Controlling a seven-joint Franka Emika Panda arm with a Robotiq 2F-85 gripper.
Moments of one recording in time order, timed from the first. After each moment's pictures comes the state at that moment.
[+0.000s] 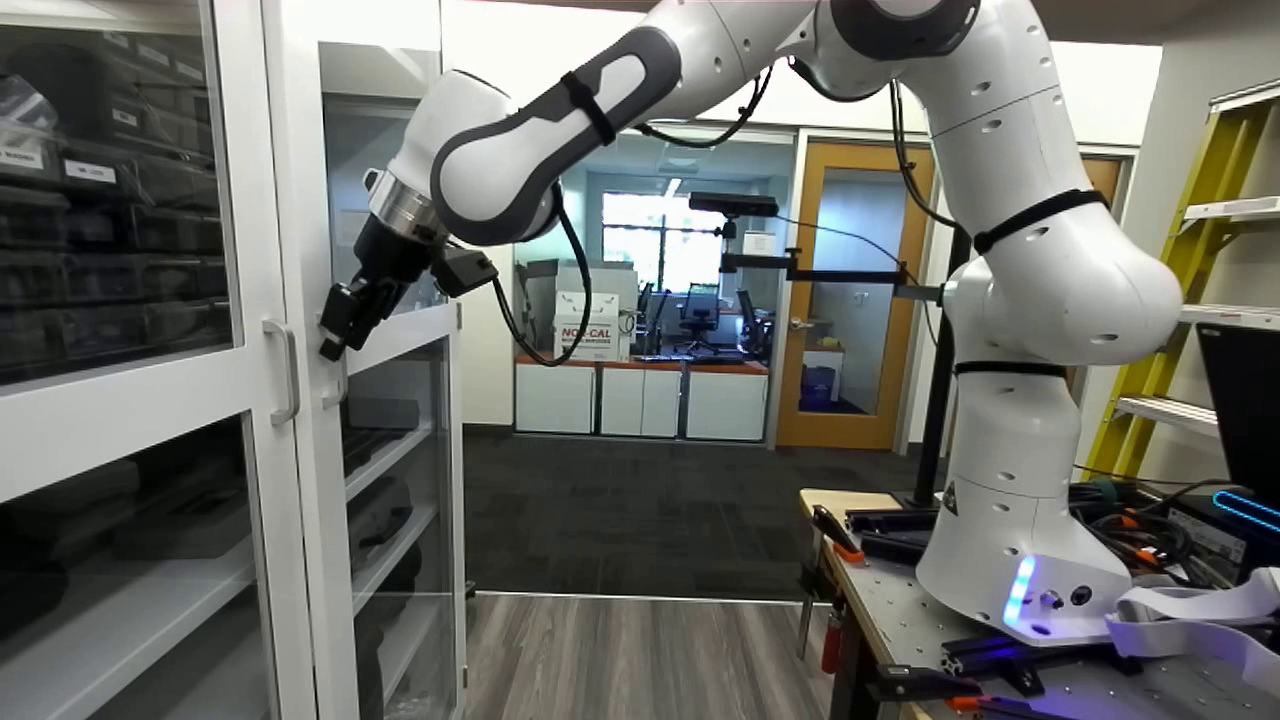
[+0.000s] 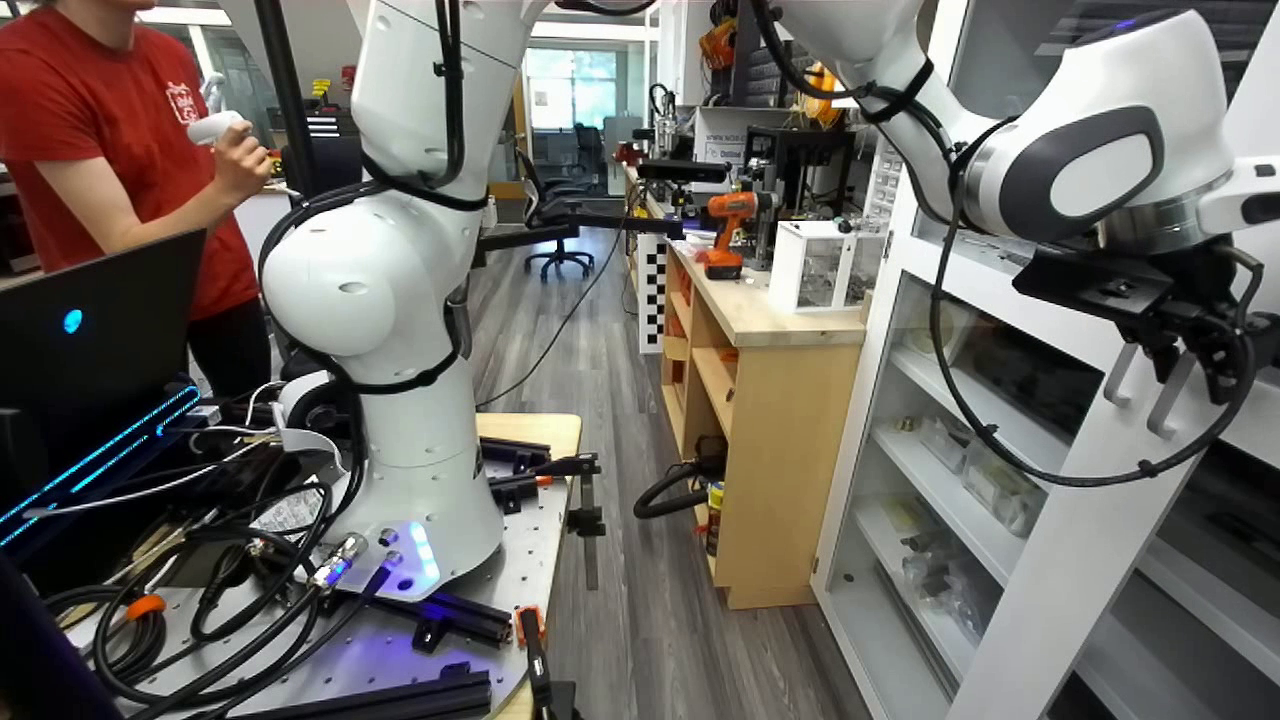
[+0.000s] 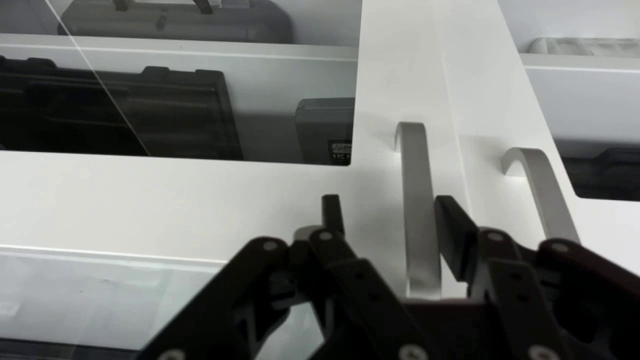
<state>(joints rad) -0.02 0.40 -0.04 -1.82 -0.06 2.81 -0.08</state>
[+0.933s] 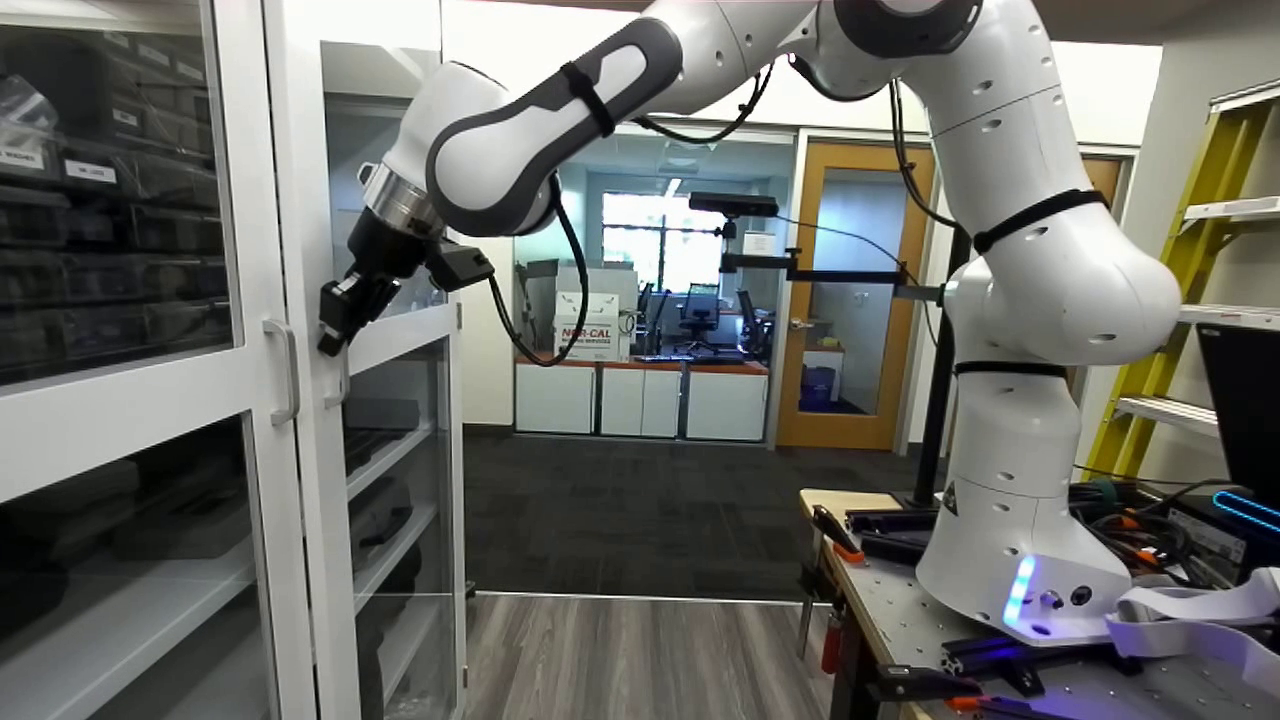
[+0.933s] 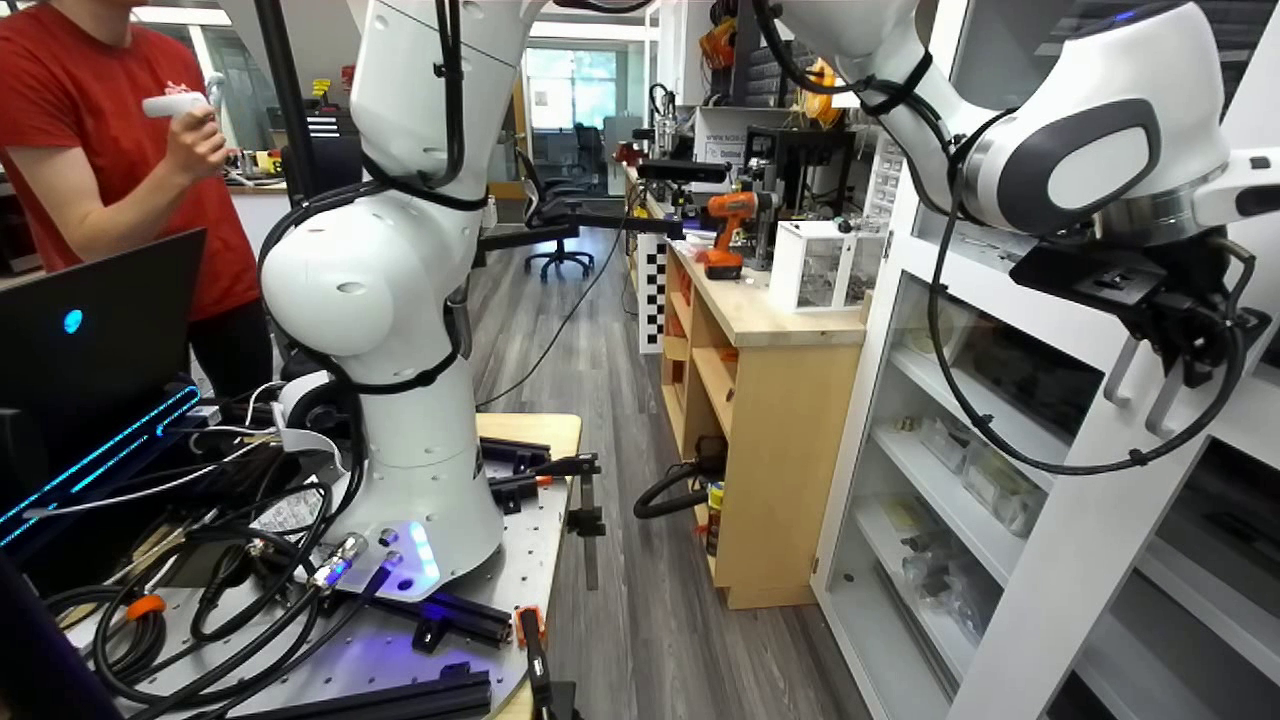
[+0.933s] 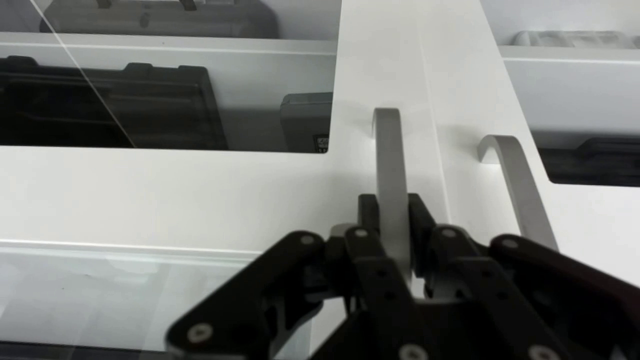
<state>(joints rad) -0.03 0.40 -0.02 -1.81 -0.04 2.80 -0.08</state>
